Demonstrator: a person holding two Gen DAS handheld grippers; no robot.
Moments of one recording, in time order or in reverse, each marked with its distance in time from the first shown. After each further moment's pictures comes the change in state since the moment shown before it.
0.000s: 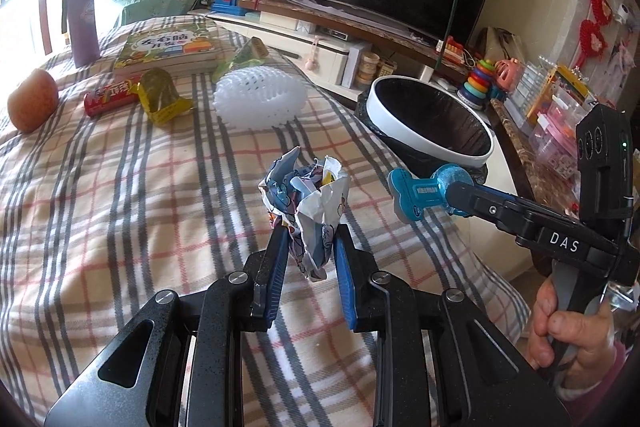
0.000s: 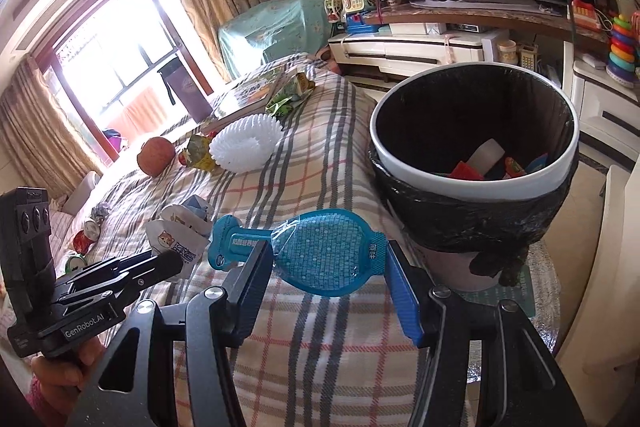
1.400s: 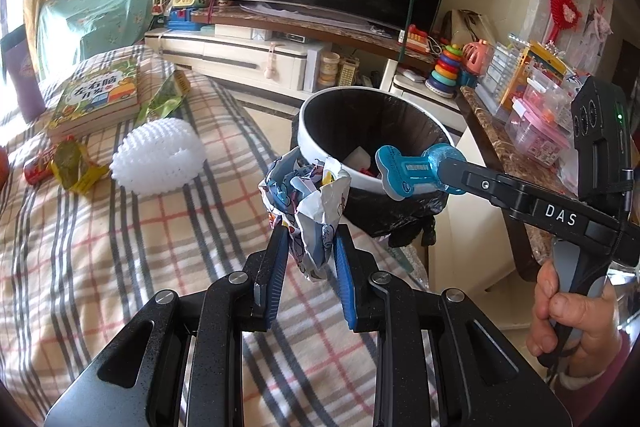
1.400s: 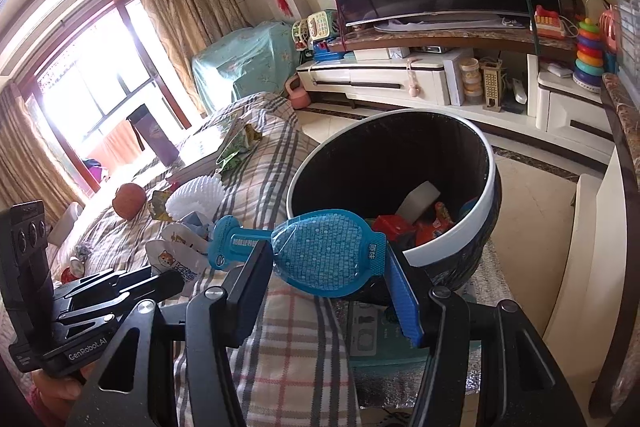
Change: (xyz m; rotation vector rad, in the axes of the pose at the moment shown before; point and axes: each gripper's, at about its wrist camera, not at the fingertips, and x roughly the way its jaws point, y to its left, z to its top) left arm 0.031 -0.068 0.043 0.125 -0.002 -0.070; right arm -0.033 -0.058 0.037 0.053 -0.086 -0.075
